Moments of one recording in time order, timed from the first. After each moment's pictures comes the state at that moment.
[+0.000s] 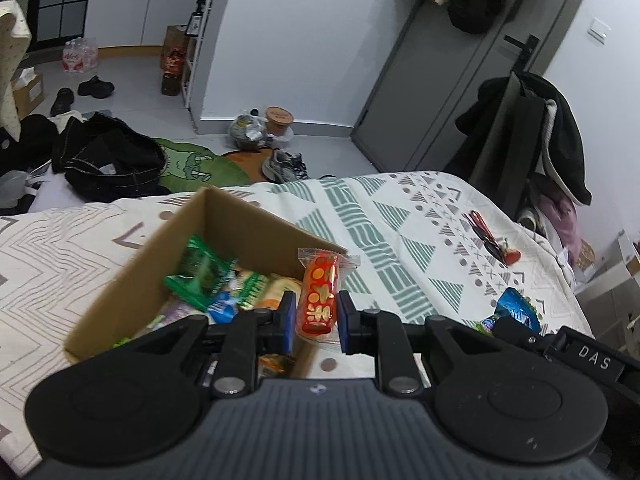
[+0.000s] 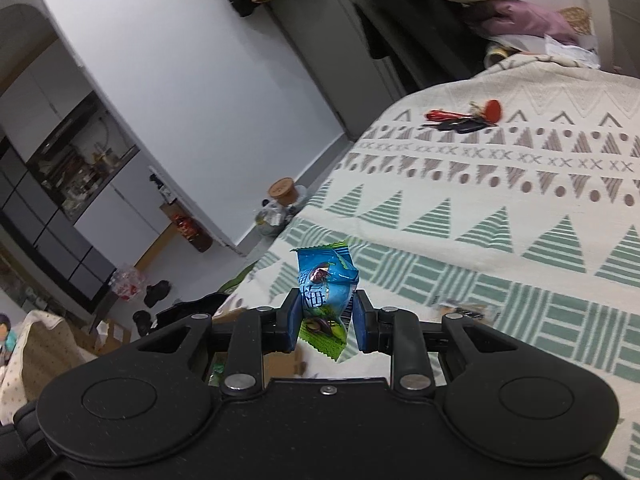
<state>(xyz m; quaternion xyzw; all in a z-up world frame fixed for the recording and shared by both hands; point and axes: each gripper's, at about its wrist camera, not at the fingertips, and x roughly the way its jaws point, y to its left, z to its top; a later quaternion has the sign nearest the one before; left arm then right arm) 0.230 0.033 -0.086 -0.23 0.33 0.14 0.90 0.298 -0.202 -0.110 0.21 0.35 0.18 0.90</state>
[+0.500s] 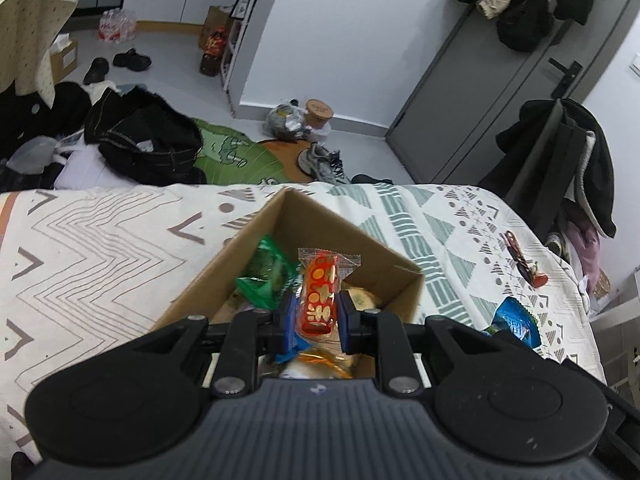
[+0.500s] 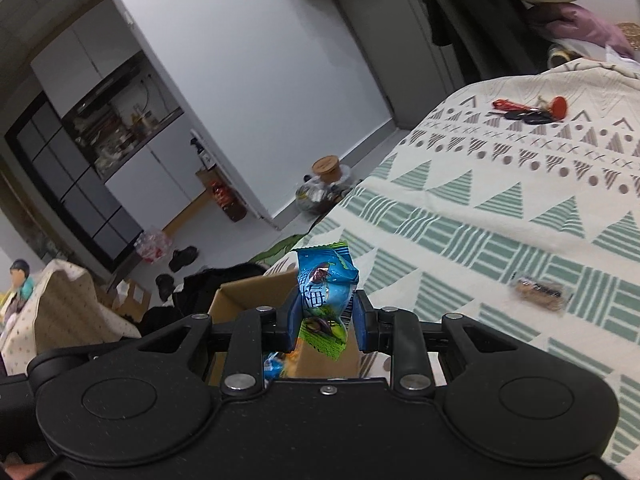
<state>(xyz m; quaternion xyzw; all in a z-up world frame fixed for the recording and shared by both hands) 0.215 0.094 -0.098 -0.28 0.35 0.17 0.88 0.279 -0.141 -0.113 0.17 0.35 0.24 0.89</state>
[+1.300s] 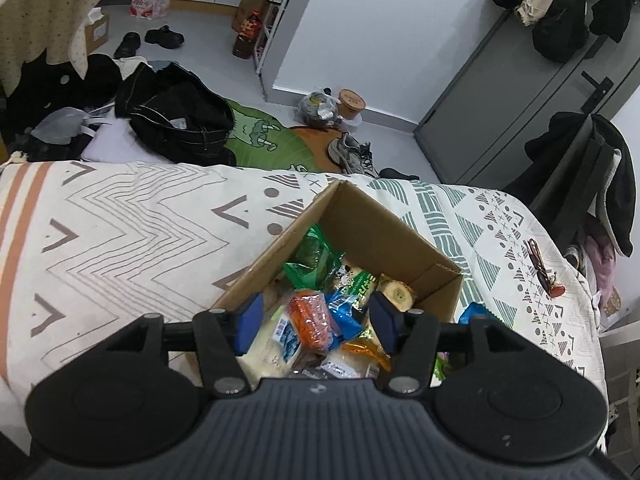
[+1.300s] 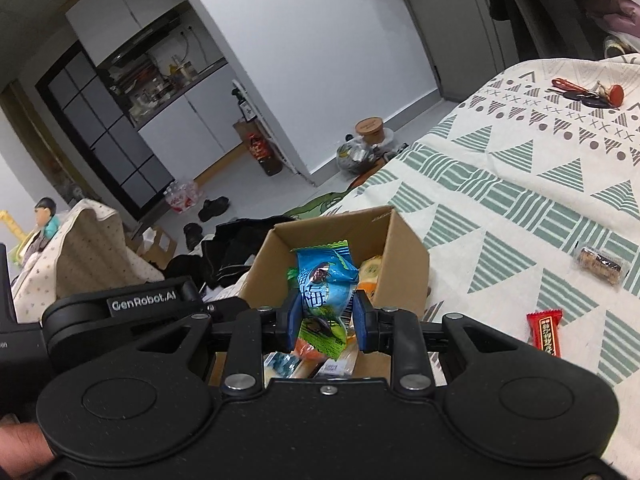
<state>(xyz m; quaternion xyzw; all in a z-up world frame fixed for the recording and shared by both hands) 0.194 0.115 -0.100 -0.31 0.36 0.21 0.86 0.252 -0.097 -0.114 0.13 0.38 0.30 0.86</state>
